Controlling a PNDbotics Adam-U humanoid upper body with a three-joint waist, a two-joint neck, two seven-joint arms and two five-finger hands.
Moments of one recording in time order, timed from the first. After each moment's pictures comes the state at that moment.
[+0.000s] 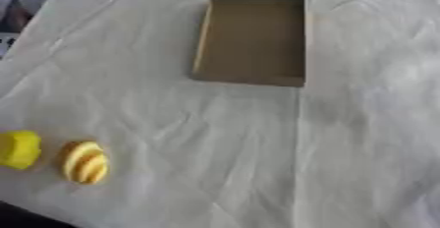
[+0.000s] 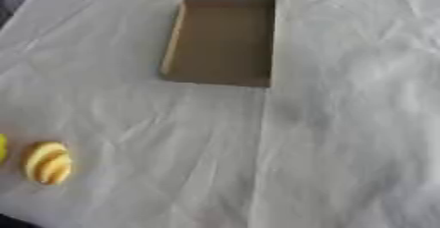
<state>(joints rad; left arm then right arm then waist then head) 0.09 0.72 0.24 -1.98 -0.42 -0.25 0.24 -0.42 -0.51 -0.21 -1.98 -0.08 -0.41 -0.09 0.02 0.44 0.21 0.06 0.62</state>
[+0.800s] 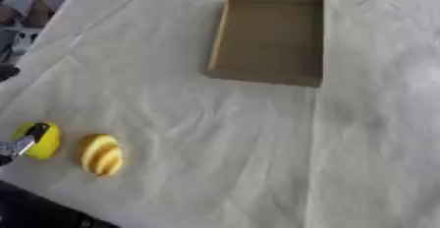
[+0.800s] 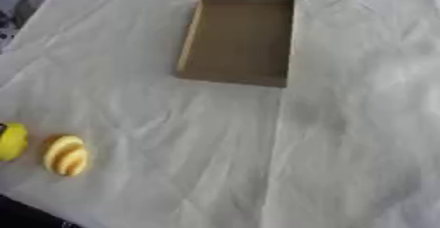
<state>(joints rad) 0.10 0.73 0.27 -1.92 -0.49 -0.16 0.03 -0.42 -0.52 -0.21 -1.98 -0.08 -0.40 -0.09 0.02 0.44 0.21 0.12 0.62</state>
